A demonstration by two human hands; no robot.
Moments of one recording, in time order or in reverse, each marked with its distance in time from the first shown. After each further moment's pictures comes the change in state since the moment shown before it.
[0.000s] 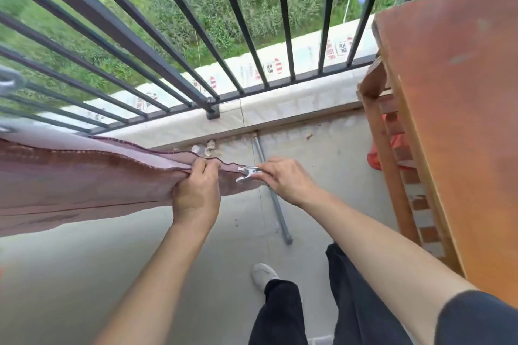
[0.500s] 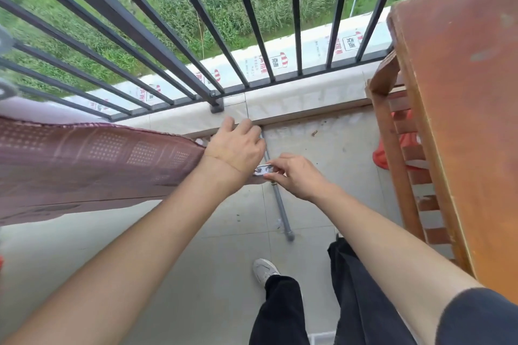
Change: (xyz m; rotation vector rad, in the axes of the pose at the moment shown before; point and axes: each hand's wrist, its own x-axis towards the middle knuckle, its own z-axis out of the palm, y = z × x) left_hand 0.063 0.036 -0.034 0.459 -0.135 0.636; right_hand 0.006 0.023 0.013 0.060 -0.133 0.124
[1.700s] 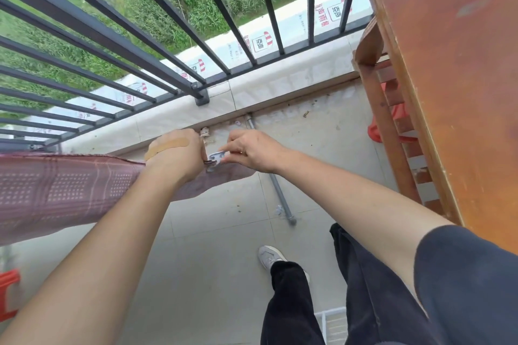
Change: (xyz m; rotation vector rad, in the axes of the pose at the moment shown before) left_hand 0.012 -0.025 0.029 -0.474 -0.455 -0.591; right_hand 0.051 -0.011 -0.005 0.044 -0.009 -0.304
